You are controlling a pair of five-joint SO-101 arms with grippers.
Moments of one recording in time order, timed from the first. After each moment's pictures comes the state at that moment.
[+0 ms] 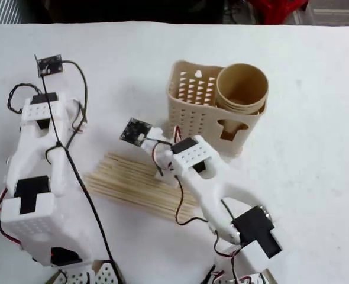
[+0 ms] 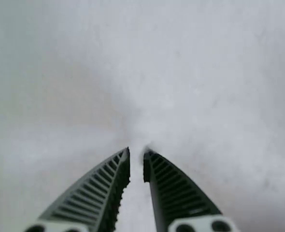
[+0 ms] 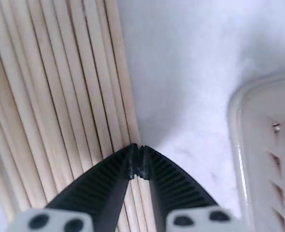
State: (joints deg) left arm -17.2 14.8 12.4 55.1 7.3; right arm -34.1 2.6 36.3 46.6 35.8
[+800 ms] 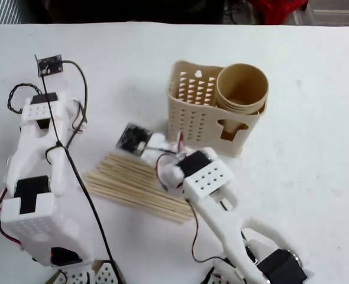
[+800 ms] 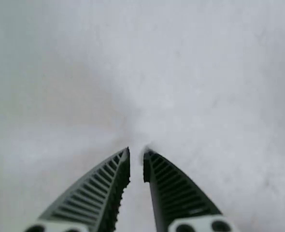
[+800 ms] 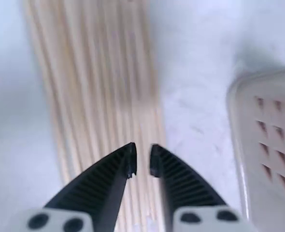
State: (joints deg) left arm -17.2 14.8 12.4 55.1 7.3; right arm -38.2 -21.3 43.1 56.6 33.6
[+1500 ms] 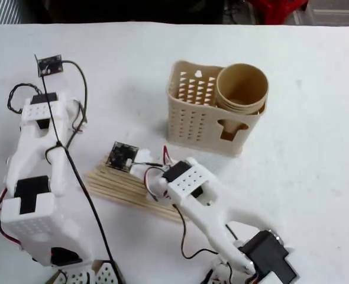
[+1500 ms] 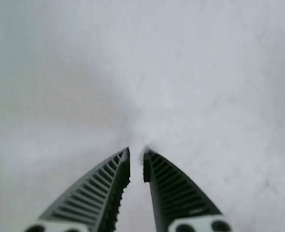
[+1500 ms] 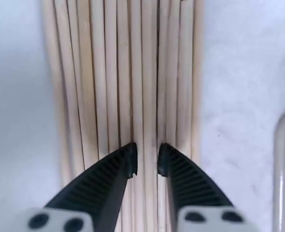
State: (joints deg) left arm -17.2 14.8 12.4 55.1 7.3; right arm -43.3 -10.2 47.7 43.4 34.2
